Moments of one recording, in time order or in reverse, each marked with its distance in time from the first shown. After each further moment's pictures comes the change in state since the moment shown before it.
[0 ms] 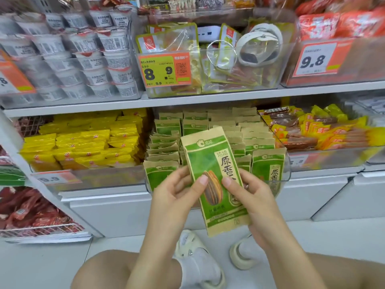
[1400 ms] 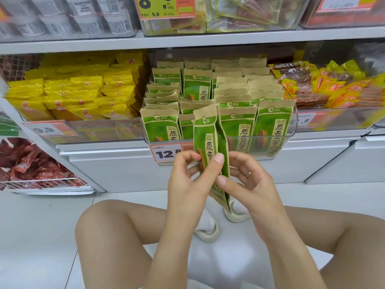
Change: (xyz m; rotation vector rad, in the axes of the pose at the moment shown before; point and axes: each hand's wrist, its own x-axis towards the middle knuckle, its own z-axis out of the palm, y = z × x) left_hand -0.042 -0.056 0.017 -0.068 0.184 -0.085; right_hand -0.054 0.034 -0.007 -0.077 -0.050 -0.034
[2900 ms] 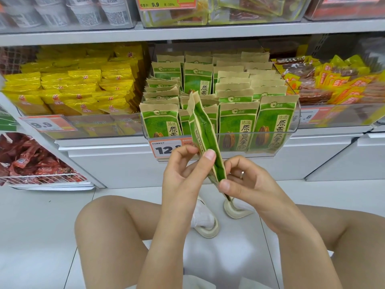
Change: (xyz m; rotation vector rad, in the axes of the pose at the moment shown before) left_hand -0.001 0.006 -0.008 -0.065 -0.047 -0.022; right_hand 0.003 -0.011 -0.012 0.018 -0.283 0.163
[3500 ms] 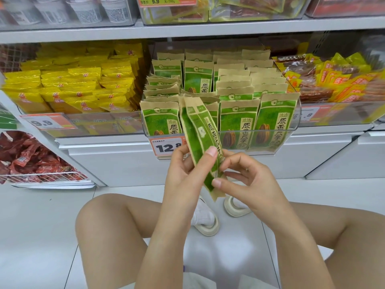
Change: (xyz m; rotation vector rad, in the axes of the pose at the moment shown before) left_hand -0.001 0.004 0.004 -0.012 -0.033 -0.076; right_hand 0.007 0.014 0.002 -0.218 0.196 -0.091
